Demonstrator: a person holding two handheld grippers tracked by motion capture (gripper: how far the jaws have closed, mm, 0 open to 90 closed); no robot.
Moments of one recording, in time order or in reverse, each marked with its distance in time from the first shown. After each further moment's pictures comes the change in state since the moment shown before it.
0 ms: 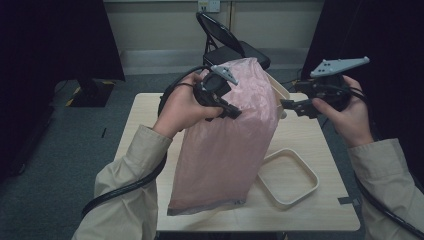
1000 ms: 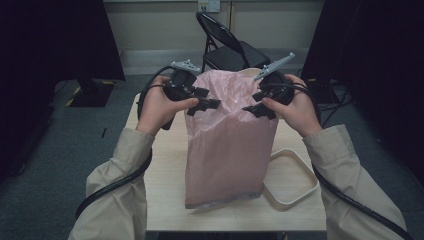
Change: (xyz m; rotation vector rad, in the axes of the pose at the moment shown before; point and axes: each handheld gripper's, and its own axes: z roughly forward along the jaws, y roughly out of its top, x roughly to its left) left arm 0.058 -0.052 -0.007 -0.214 0.125 -0.218; right arm 0.040 0.033 0.083 0.238 0.137 -0.047
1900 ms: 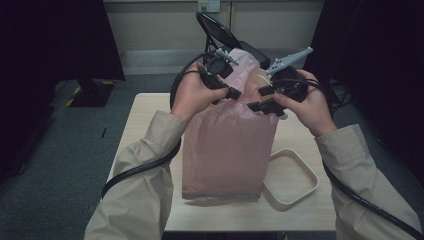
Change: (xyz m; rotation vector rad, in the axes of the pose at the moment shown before) left arm -0.028 0.052 0.047 0.190 0.009 0.072; right arm -0.004 -0.002 -0.030 -0.096 0.024 -0.008
